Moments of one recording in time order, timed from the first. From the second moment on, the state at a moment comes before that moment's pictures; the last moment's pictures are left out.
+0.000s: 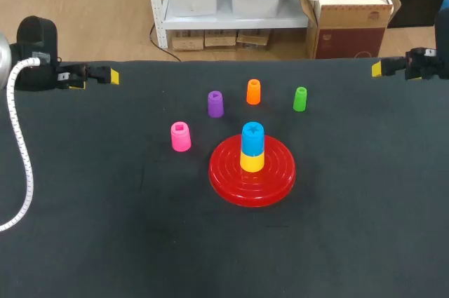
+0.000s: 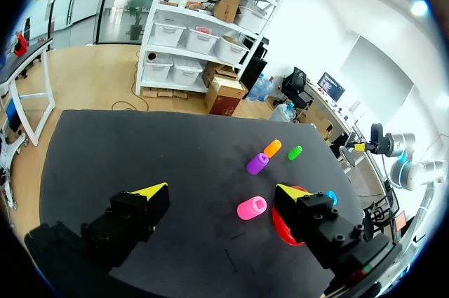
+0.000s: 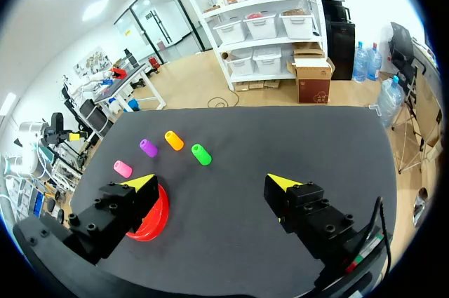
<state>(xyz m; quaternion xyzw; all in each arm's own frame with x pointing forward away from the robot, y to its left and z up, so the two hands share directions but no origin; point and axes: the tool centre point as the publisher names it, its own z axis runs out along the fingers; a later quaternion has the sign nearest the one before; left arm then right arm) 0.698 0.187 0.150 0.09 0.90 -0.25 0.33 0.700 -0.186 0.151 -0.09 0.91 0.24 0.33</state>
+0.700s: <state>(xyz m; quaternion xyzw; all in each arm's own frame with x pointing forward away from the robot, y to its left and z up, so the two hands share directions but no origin) 0.646 0.170 0.143 0.40 0.83 -0.21 0.33 0.700 -0.186 0.151 -0.09 0.91 0.24 0.33</state>
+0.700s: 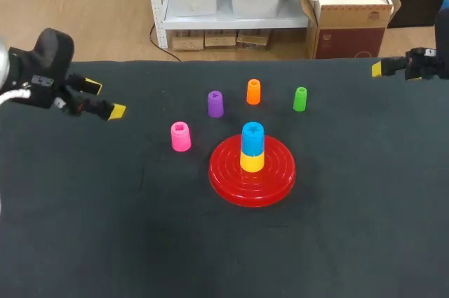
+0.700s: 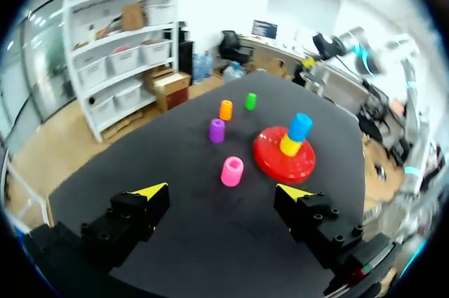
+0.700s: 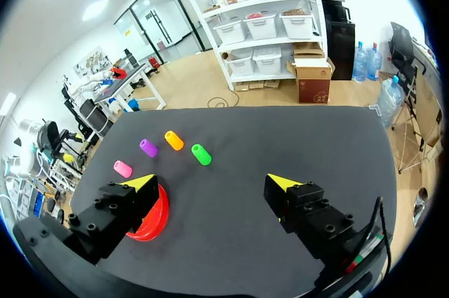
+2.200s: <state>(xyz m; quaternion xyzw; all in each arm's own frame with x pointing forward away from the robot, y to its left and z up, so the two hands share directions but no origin) 0.631 0.165 0.156 0.47 0.78 -0.27 0.31 0.702 -0.177 0.158 -0.12 0.90 0.24 0.33</state>
